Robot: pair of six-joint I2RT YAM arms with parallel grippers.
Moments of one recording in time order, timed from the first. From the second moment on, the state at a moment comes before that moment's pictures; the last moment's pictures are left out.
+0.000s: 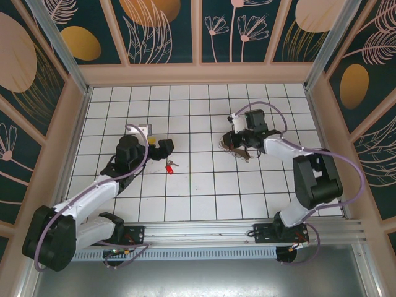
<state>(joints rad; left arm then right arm) -0.41 1.10 0.49 0.26 0.22 -0.48 0.33 1.59 0.91 -0.13 -0.53 0.05</state>
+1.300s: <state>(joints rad) -0.60 1.06 0.63 0.35 0.69 -0.34 0.49 1.20 0.62 0.49 -1.09 0.02</state>
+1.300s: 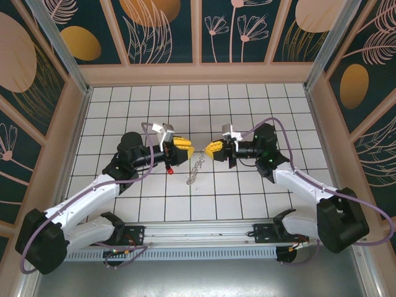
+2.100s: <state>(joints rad) -0.70 1.12 0.70 0.24 0.69 -0.22 0.50 1.18 0.59 0.64 -1.15 0.13</state>
